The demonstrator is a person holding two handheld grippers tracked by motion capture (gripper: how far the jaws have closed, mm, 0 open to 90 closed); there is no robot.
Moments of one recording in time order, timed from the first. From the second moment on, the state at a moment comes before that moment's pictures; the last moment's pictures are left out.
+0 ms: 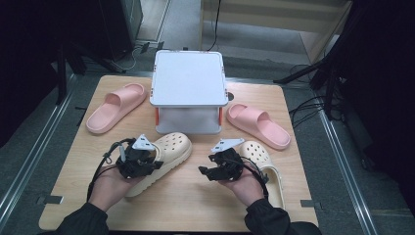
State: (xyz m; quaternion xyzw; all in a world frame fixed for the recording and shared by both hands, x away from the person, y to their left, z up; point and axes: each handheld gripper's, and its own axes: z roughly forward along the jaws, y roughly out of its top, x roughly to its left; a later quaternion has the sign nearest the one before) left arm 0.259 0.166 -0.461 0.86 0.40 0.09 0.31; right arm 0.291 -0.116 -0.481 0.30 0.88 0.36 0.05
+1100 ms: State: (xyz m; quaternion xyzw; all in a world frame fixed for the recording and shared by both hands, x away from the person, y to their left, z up) left arm 0.254 0.197 -0.439 0.85 0.39 0.04 0.35; right arm 0.297 -0.098 -0.493 0.31 0.87 0.39 0.04
